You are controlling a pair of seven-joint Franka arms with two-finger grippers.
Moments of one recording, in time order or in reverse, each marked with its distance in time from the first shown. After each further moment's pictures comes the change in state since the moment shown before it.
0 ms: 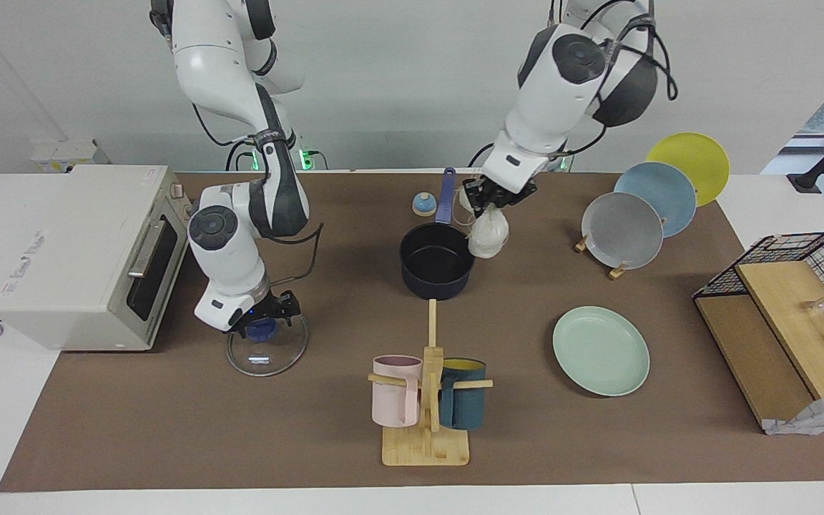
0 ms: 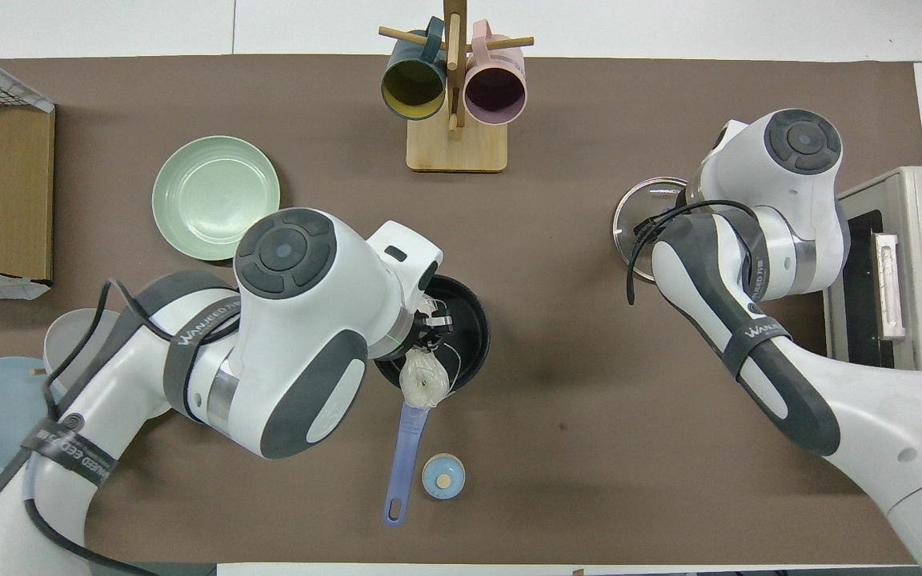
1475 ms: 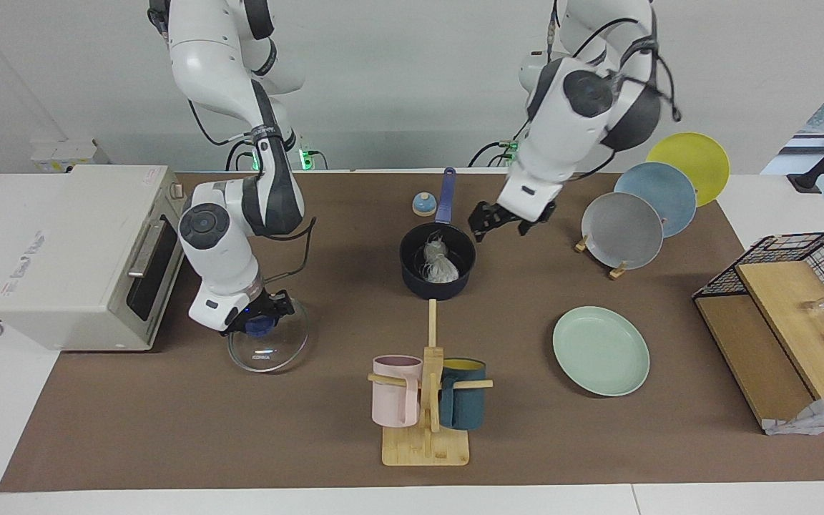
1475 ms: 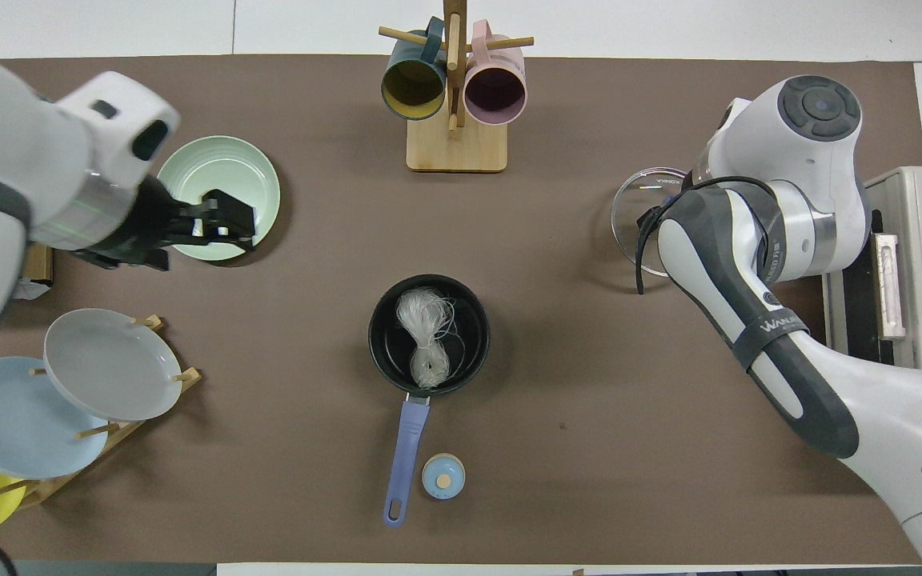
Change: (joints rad) left arm 0.351 -0.060 0.056 0.331 0.127 -0.385 0.325; right arm 0.002 -0.007 0.020 0.129 0.002 -0.171 -0.023
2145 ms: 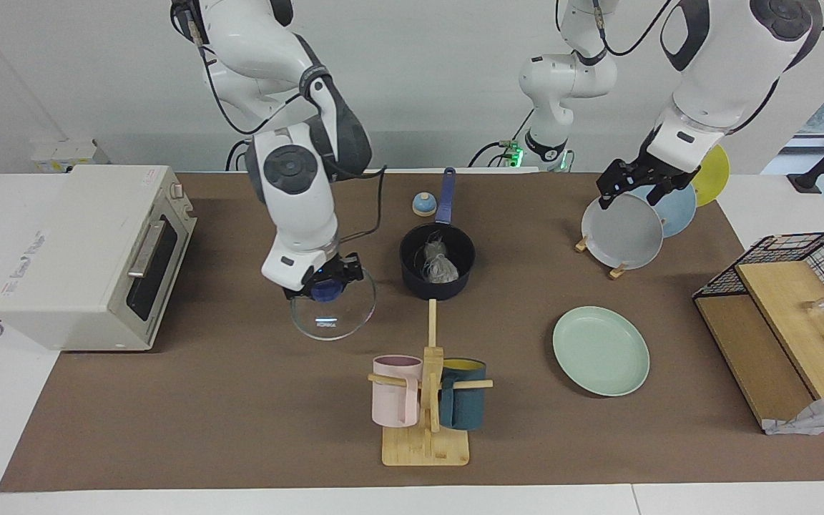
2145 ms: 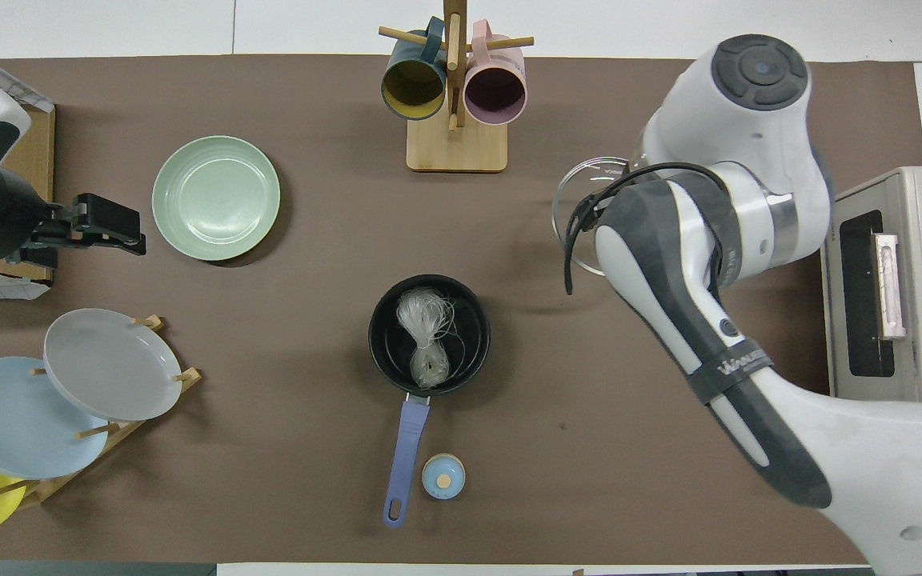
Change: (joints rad) left arm 0.103 -0.036 -0.007 -0.025 0.067 -0.031 0.150; right arm 0.283 -0.013 0.064 0.168 -0.001 -0.193 0.522
